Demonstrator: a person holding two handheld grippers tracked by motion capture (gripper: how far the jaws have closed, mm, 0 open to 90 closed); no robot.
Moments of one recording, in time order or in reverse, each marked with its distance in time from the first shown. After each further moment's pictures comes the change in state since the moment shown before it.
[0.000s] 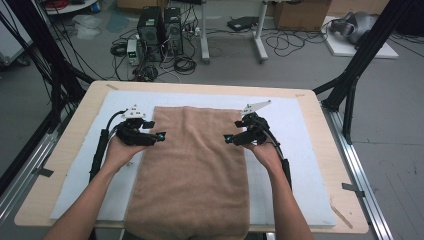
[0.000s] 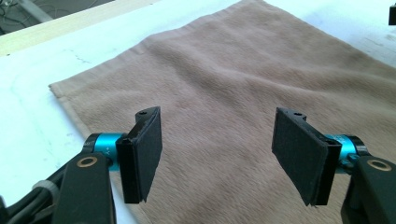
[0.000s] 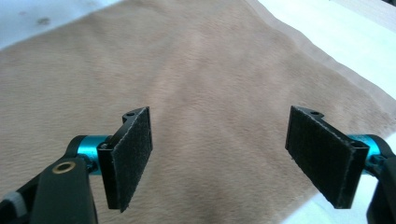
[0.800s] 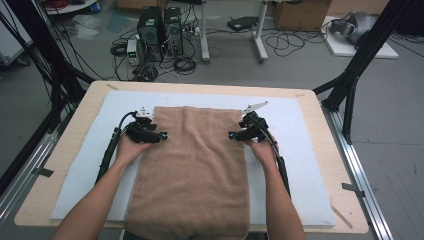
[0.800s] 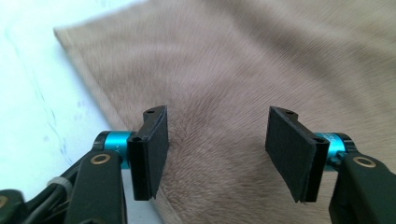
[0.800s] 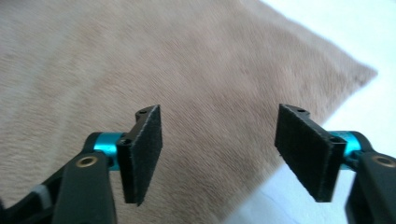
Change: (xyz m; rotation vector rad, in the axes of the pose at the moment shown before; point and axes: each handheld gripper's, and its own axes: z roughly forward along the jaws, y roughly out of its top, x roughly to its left) left arm 0.025 -0.026 0.055 0.124 0.113 -0.036; right arm -0.033 -0.020 0.033 0.079 -0.126 0.074
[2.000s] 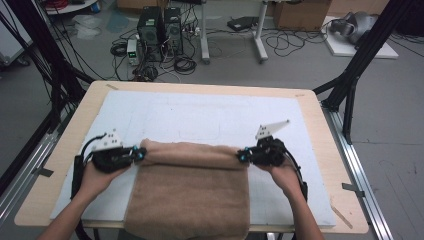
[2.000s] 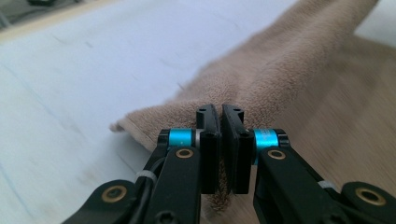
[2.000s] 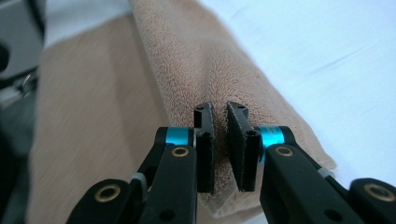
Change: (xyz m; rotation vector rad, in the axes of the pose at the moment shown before) left arm -0.052 -0.071 -0.130 -0.151 -0.206 0.167; right arm 0.071 -0.048 -0.094 -0.076 0.338 -0.119
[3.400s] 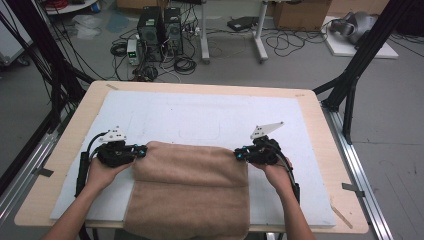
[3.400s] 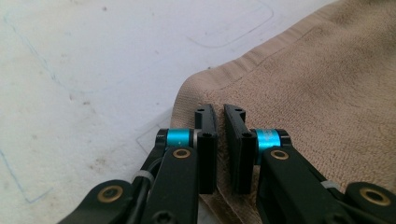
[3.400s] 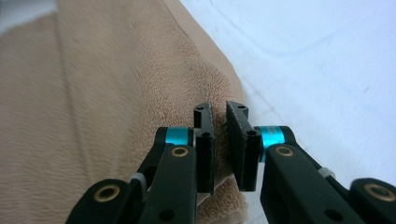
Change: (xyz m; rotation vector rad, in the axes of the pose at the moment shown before) left arm 0.037 0.011 0.023 0.003 0.051 -0.120; right arm -0.019 0.006 0.014 -0.005 -0.092 0.006
